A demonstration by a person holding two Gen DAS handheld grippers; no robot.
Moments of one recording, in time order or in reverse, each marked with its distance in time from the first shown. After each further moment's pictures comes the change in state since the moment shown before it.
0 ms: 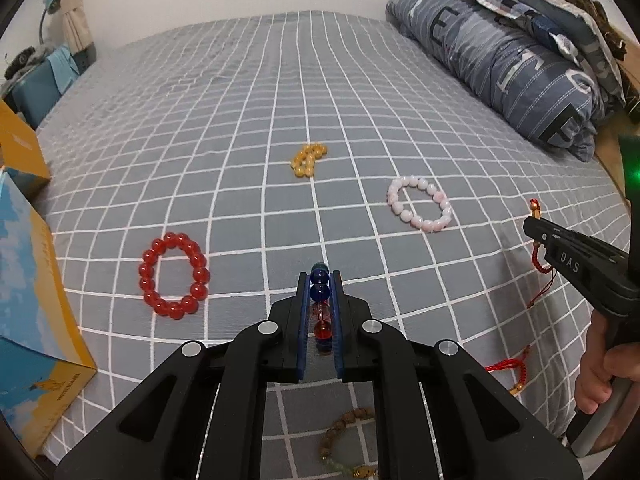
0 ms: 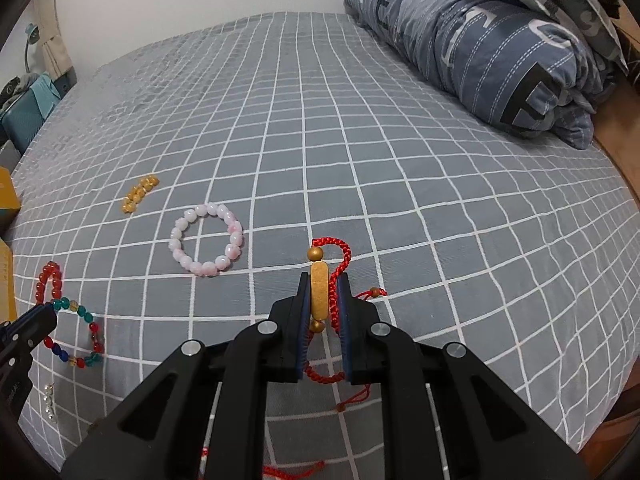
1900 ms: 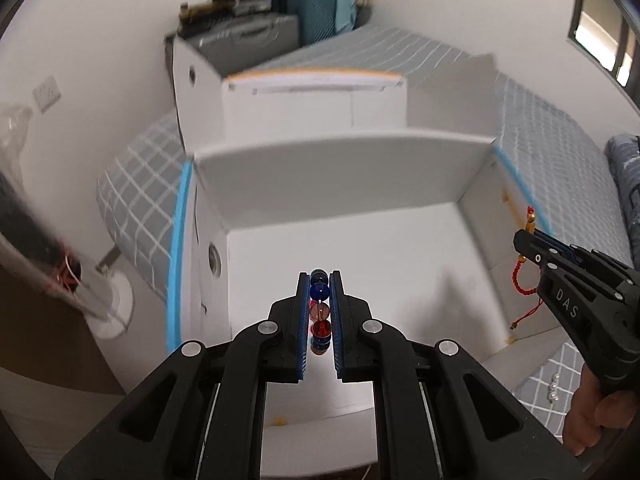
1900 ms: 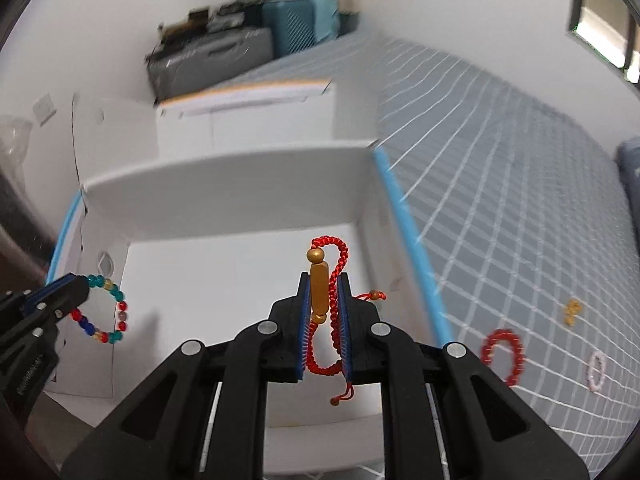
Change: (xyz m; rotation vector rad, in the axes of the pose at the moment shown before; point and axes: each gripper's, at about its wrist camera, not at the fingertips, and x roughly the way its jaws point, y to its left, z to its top) left arm -0.202 0.376 -0.123 -0.587 0.001 0.440; right arm -0.138 0.495 -0.057 -0.654 0.005 0.470
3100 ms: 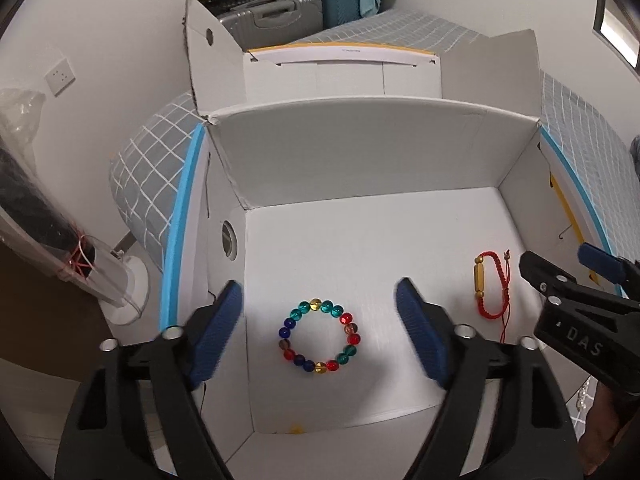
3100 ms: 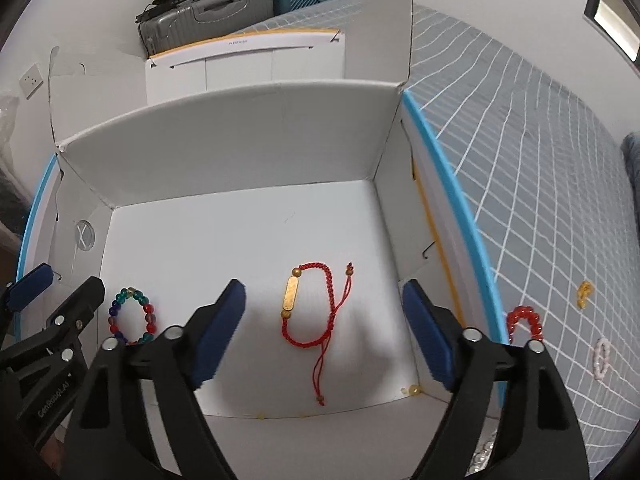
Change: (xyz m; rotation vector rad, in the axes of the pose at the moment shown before) left arm 0.034 0.007 -0.006 -0.025 0.020 0.089; right arm 0.023 0.006 -0.009 -0.001 0.090 -0.032
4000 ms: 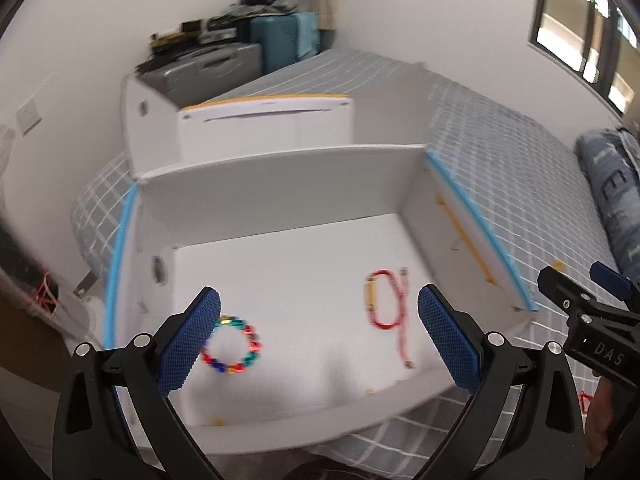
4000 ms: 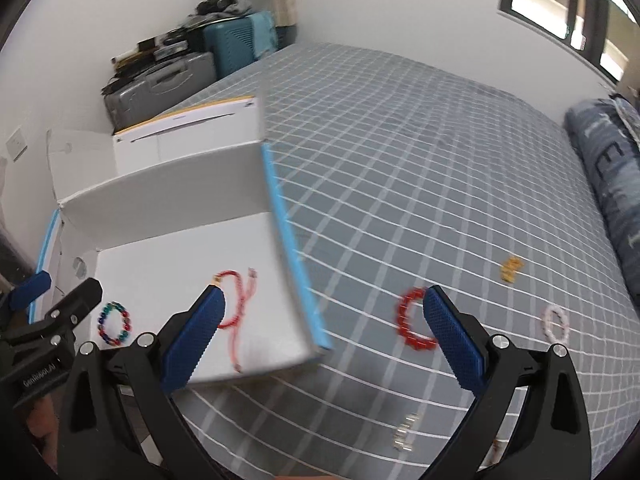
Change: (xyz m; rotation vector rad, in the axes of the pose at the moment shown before) left arm -0.062 -0.068 -0.012 0.083 -0.153 -0.188; right arm -0.091 -0.106 -0.054 0.176 -0.172 -0.101
